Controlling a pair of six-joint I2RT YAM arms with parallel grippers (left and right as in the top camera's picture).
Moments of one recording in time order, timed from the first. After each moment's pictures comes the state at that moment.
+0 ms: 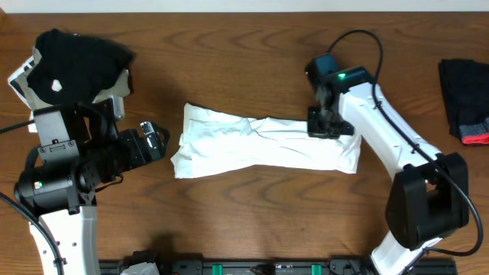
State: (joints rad) left arm 0.23 1.06 1.21 -1.18 0.46 -0.16; right arm 0.36 1.85 1.45 -1.16 0.09 0.47
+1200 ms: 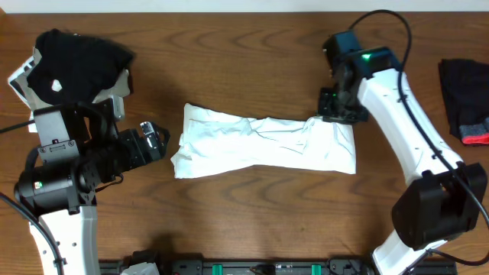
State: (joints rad) left arm 0.23 1.06 1.21 -1.18 0.46 -0.16; right arm 0.27 1.83 1.62 -1.29 0.04 0.44
